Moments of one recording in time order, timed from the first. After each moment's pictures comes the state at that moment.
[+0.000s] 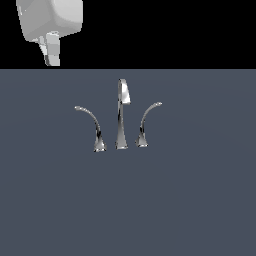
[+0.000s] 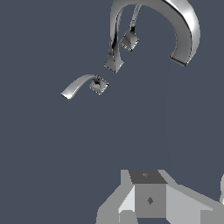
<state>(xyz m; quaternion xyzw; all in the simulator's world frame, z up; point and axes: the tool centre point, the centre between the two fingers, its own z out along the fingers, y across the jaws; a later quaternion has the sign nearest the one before) -0.122 0.146 0.305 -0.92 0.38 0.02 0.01</state>
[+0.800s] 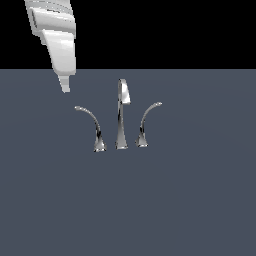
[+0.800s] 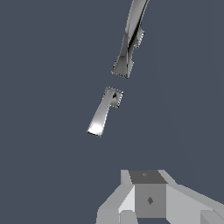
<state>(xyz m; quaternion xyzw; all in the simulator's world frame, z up) -0.048 0.167 0.243 -0.86 0.51 0.01 0.01</state>
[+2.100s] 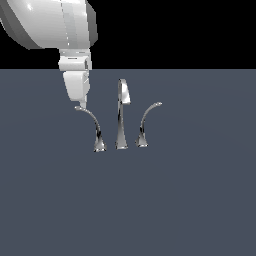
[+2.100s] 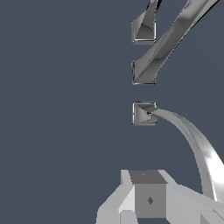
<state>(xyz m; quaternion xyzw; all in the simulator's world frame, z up) 0.046 0.158 0.170 -0.76 0.65 0.00 0.00</state>
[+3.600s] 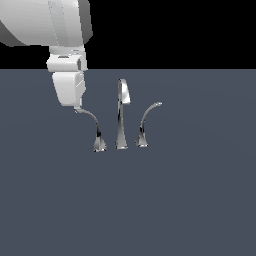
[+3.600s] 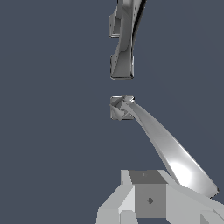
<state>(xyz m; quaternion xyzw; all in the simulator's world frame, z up) -0.002 0.160 0.172 -0.76 0.65 0.00 0.01</state>
